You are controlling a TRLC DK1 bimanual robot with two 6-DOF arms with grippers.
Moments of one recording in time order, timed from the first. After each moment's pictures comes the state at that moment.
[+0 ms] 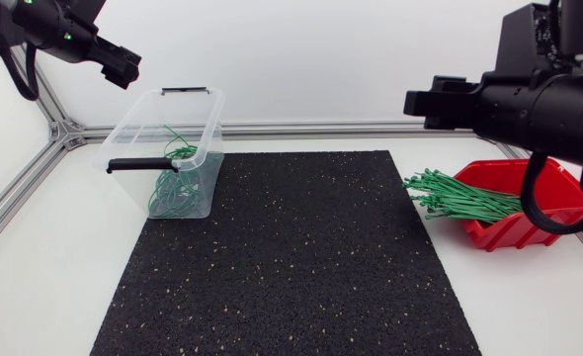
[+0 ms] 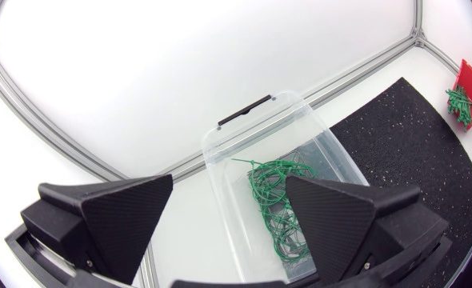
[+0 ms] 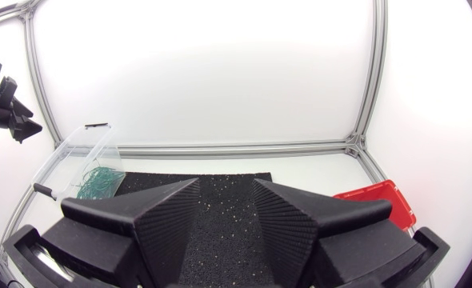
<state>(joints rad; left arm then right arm) -0.09 1.64 1.67 -0.70 -0.11 0.45 0.56 1.04 1.00 -0.41 0.48 0.27</state>
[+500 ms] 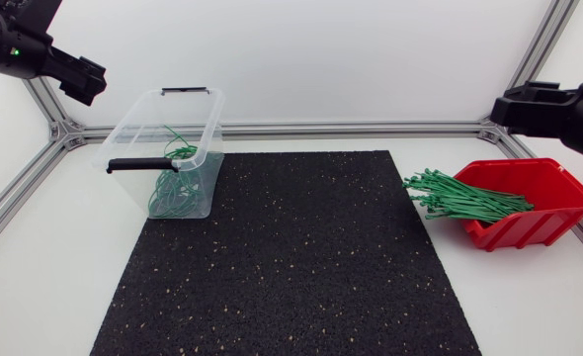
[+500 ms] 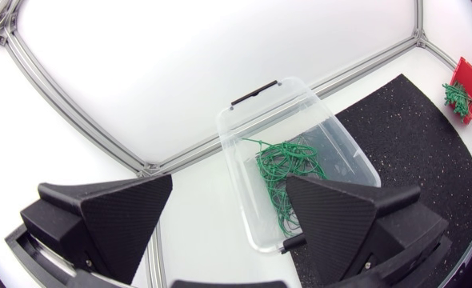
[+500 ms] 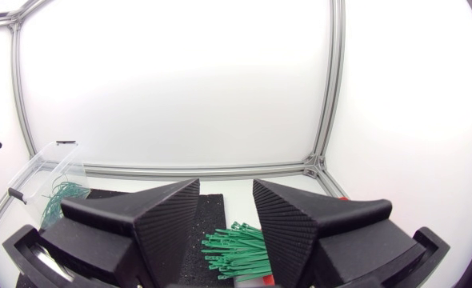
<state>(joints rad) -0.05 1.40 1.45 -0.69 -0.12 0.45 0.27 0.81 0.85 -0.31 0.36 0.08</state>
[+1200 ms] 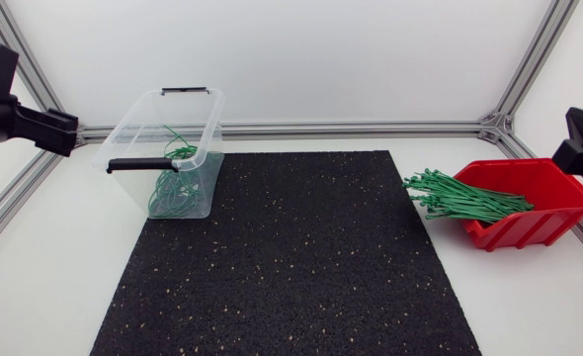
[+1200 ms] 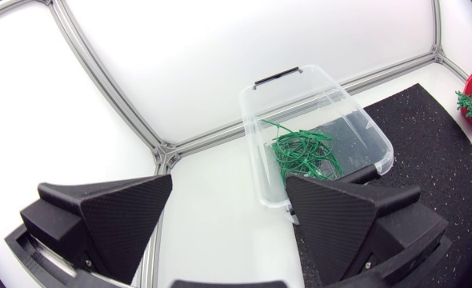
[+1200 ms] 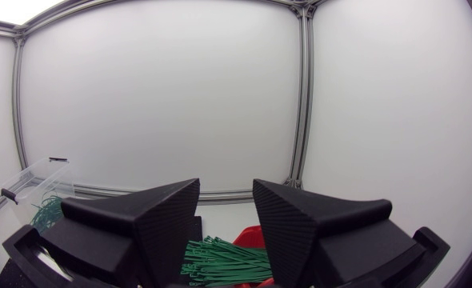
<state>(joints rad) 0.01 1.08 1.02 -0.45 -0.15 0.37 0.10 0.48 0.63 -0.21 0.26 -0.01</state>
